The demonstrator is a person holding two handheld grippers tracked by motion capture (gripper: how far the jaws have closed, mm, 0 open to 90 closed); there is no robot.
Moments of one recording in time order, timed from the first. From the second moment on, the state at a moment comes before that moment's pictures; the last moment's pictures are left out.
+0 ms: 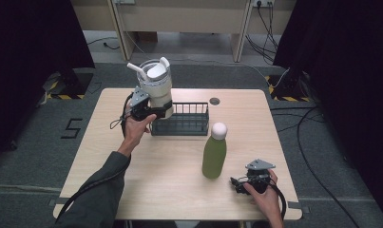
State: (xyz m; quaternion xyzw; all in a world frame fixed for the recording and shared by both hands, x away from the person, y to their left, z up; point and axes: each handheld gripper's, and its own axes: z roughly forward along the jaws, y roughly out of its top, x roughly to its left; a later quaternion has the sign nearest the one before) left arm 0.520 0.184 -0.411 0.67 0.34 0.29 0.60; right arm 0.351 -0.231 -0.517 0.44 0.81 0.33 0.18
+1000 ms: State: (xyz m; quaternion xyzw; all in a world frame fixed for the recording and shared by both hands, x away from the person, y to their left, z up) left arm 0.533 0.181 -0.435 0.67 0.36 0.29 0.59; right arm 0.351 -0.231 -0.517 0.44 0.81 0.33 0.18
